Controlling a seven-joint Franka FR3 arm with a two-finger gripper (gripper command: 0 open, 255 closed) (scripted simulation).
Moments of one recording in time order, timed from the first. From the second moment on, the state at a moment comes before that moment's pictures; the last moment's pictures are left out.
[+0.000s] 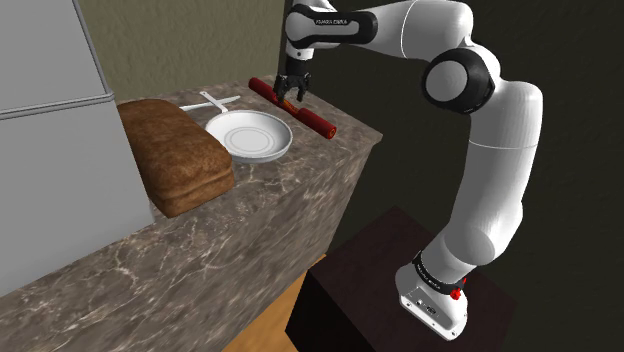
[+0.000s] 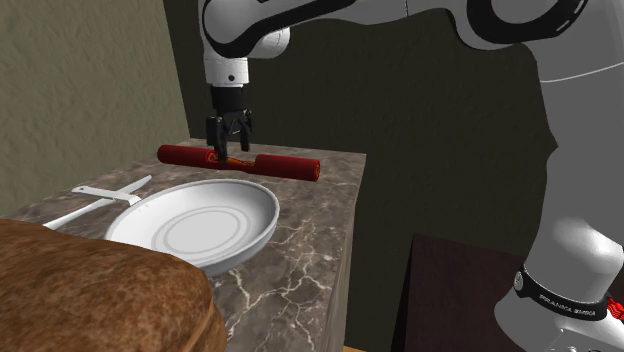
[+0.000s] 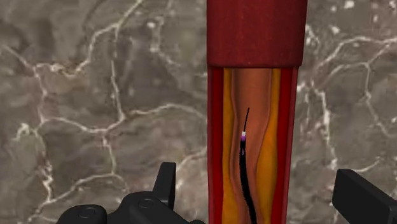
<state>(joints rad) -0.01 0.44 0.06 -1.39 0.01 1.85 -0.02</state>
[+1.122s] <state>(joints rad) -0.01 0.44 0.06 -1.41 0.01 1.87 -0.03</state>
